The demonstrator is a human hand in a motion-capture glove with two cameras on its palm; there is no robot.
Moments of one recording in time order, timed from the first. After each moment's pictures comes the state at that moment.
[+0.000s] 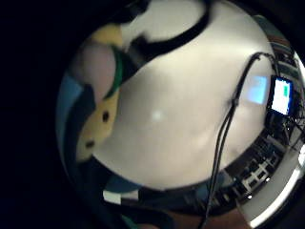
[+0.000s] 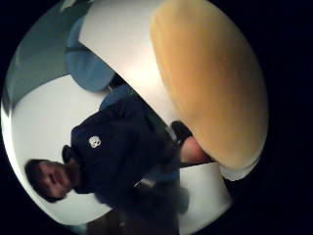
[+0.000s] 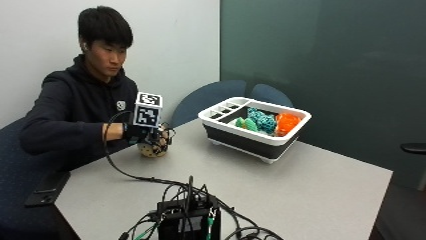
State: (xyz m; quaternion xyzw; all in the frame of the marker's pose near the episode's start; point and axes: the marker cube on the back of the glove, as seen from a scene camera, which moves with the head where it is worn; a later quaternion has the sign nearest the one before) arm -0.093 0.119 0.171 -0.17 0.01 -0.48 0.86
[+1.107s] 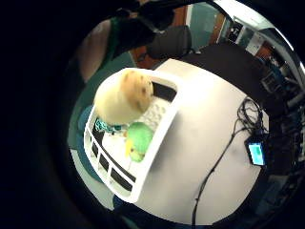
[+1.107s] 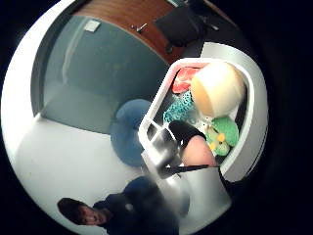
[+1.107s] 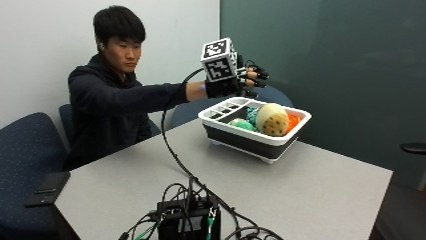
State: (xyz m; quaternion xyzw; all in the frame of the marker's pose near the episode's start) arm -0.308 -0.098 -0.007 0.06 -0.25 -0.31 0.92
